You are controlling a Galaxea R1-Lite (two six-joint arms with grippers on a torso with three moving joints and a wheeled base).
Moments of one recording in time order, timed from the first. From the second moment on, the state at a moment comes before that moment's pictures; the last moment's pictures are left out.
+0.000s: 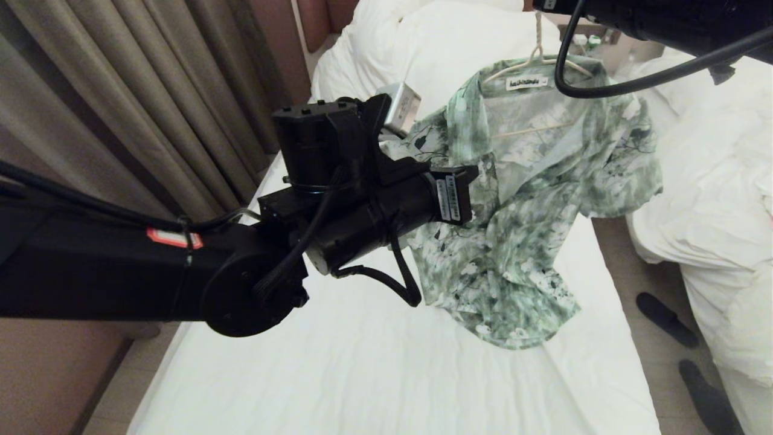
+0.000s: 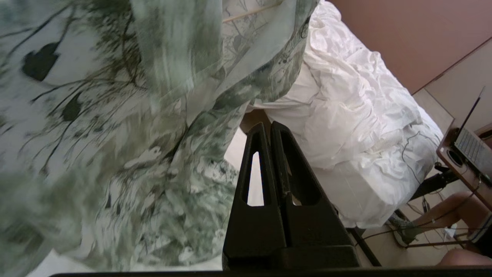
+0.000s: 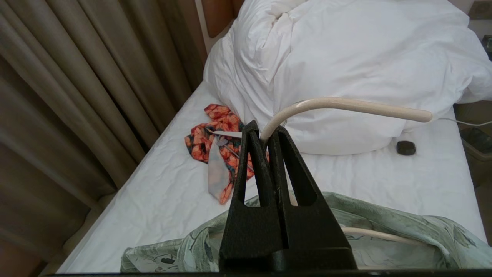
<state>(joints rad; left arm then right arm) -0.81 1.85 -1.23 -0.70 -0.07 -0.16 0.56 1.82 -1.98 -0.18 -0.26 -0.03</state>
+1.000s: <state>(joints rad) -0.75 1.95 -1.36 -0.74 -0.06 -0.14 0.57 1.78 -1.97 -0.13 -0.26 -0.01</state>
